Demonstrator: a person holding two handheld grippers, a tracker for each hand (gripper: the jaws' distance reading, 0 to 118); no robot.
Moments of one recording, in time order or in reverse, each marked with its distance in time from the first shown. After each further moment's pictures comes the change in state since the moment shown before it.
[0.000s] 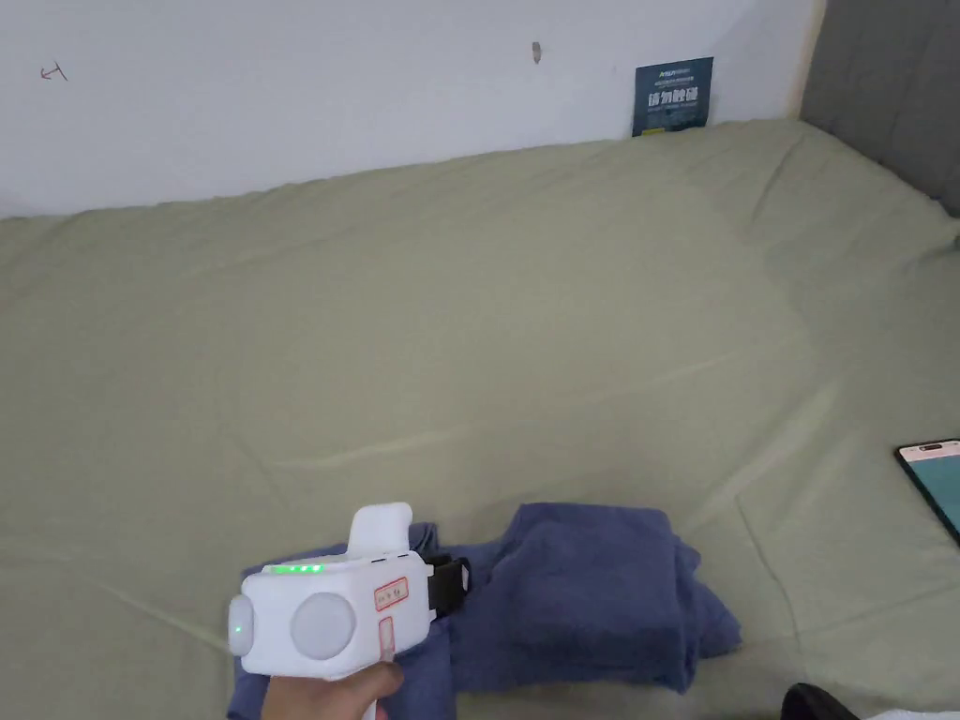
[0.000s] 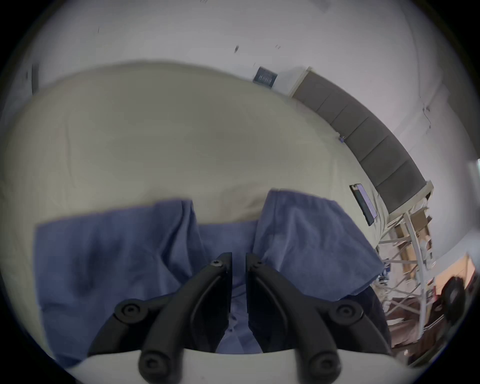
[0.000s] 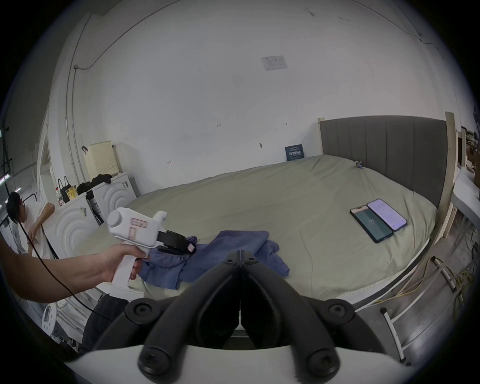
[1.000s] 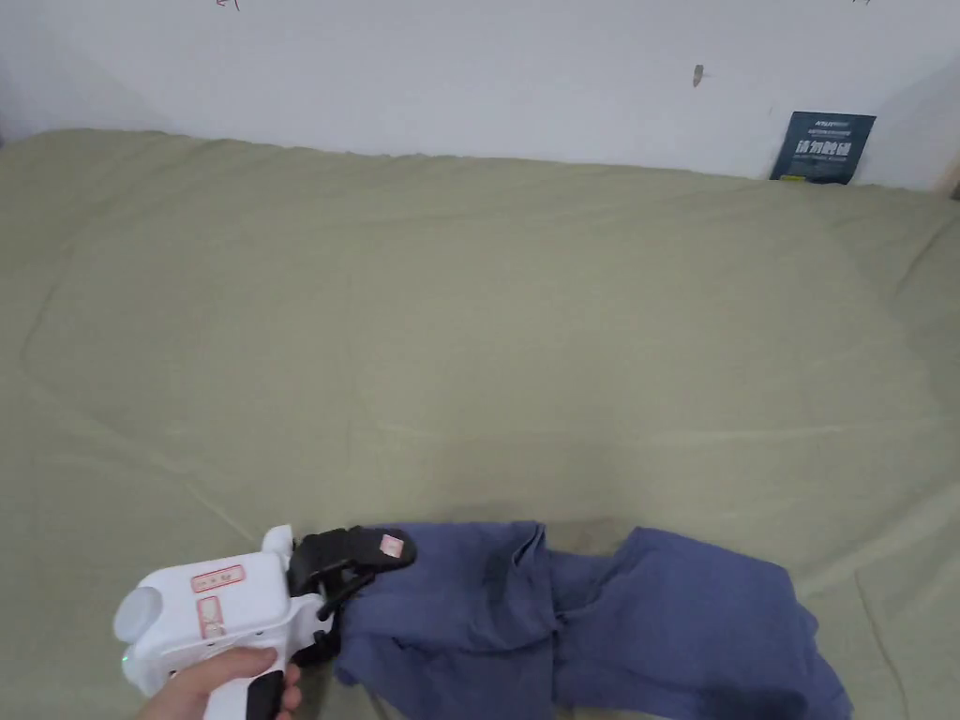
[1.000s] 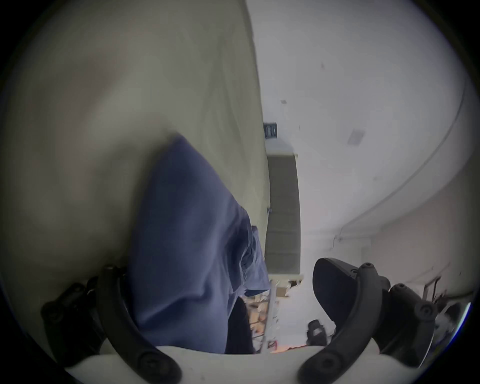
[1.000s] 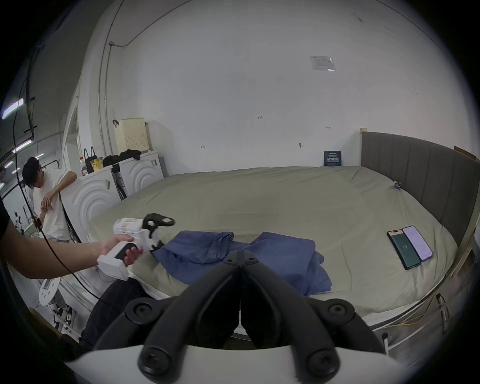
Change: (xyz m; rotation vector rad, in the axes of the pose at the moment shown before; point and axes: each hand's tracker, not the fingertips) left arm -0.221 -0.051 0.029 -0.024 -0.691 0.810; right arm -0.064 0.010 -0.031 -0.053 0.162 0.165
